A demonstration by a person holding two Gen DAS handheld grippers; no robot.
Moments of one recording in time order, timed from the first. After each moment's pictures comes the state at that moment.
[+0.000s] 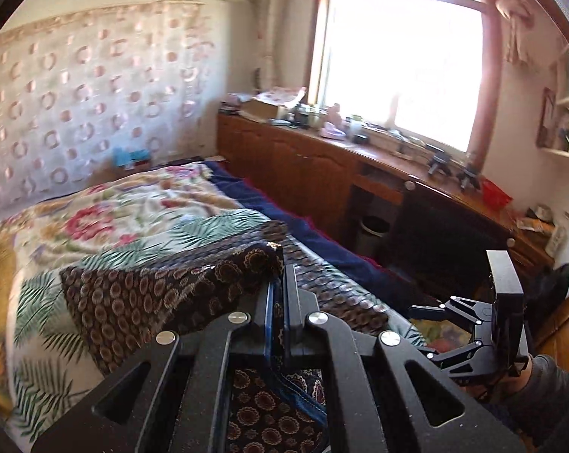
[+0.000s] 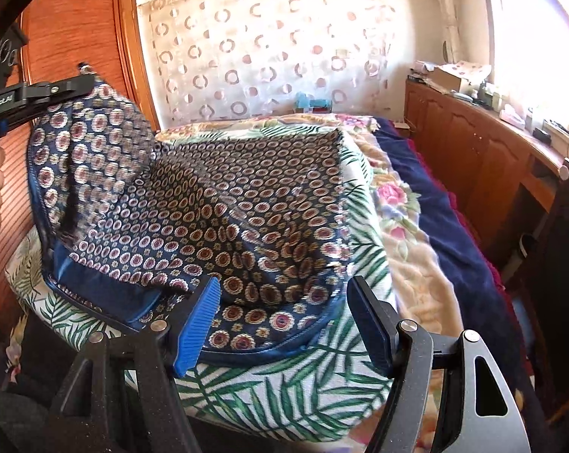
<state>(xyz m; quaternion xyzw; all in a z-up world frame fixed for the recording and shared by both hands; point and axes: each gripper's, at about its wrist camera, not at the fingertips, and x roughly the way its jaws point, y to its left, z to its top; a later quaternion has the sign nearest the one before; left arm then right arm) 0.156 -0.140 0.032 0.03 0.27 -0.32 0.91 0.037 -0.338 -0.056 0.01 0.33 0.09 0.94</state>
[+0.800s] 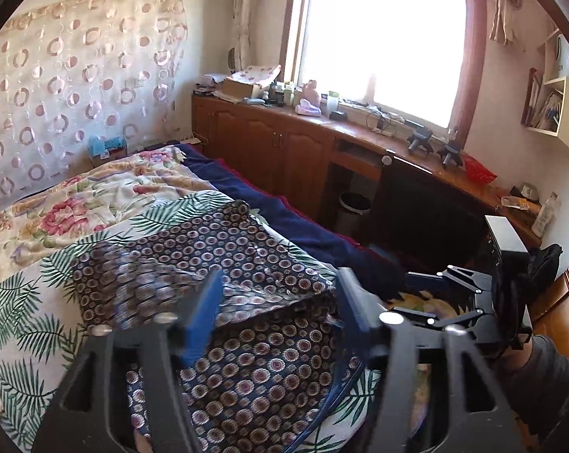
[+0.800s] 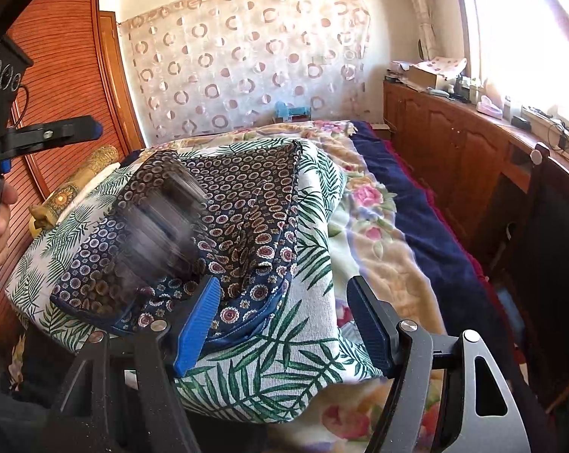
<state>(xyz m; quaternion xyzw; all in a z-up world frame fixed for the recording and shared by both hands) 0.147 -0.171 0.026 0.04 0.30 -0.35 0.89 0.026 -0.367 -0.048 0.03 0.32 0.07 0.94</state>
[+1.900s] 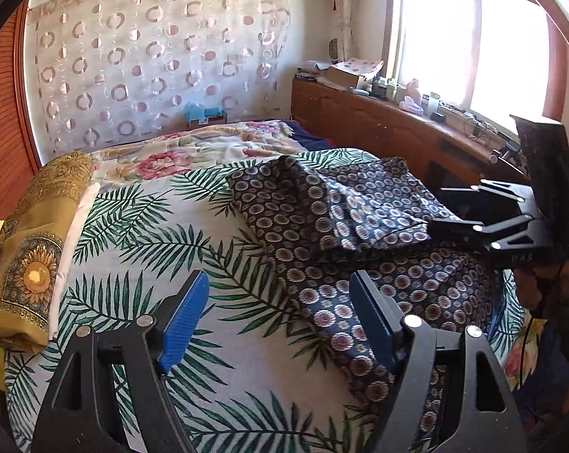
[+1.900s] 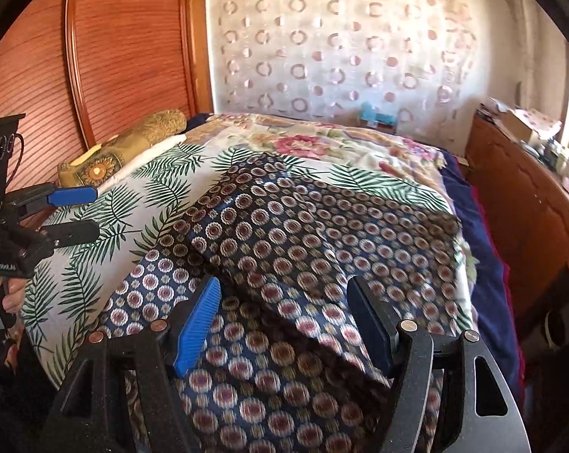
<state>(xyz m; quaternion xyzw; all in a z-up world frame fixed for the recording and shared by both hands) 0.179 -0.024 -0.060 0.02 0.33 -0.18 0.92 0.194 -0.231 -0.044 -0.08 0.34 0.19 0.92</state>
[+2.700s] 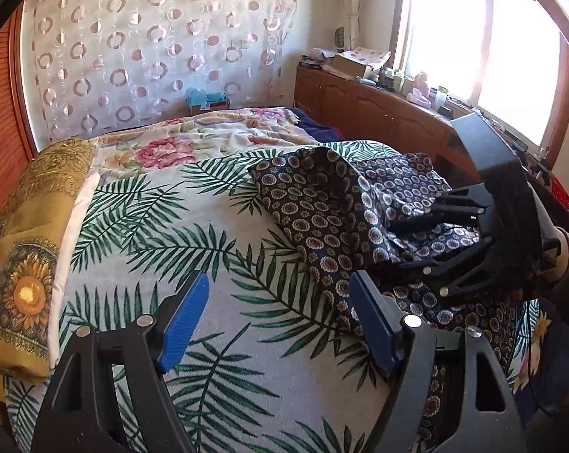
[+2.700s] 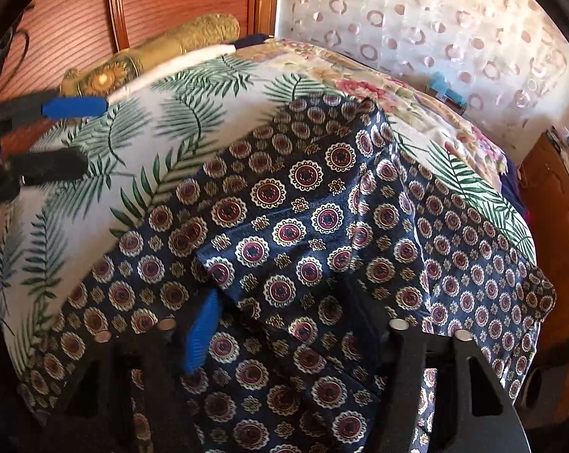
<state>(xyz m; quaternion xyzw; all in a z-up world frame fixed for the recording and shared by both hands) 0.225 -0.004 -0.073 0.02 0.36 -0.19 0.91 0.319 -0.156 -0.093 -0.19 0.43 0.28 0.84</state>
